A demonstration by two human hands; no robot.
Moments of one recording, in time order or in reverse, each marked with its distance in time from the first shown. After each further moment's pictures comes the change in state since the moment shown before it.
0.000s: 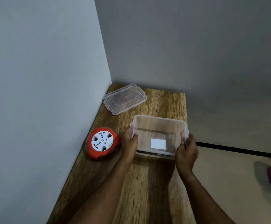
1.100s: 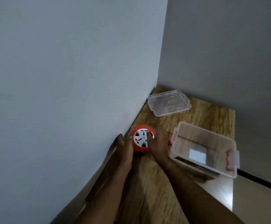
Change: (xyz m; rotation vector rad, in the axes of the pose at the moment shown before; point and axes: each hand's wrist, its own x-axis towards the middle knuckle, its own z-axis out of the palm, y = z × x) left_hand -0.007 -0.038 -0.158 -0.169 0.406 -0.163; right_hand -0.117 -0.141 0.153 -0.068 -0.548 -0.371
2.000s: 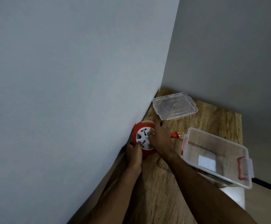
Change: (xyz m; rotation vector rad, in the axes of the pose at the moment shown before) left_hand 0.038 -0.006 0.012 -0.116 -0.047 -0.182; right_hand 0.052 -0.010 0.037 -0.358 -0.118 -0.123
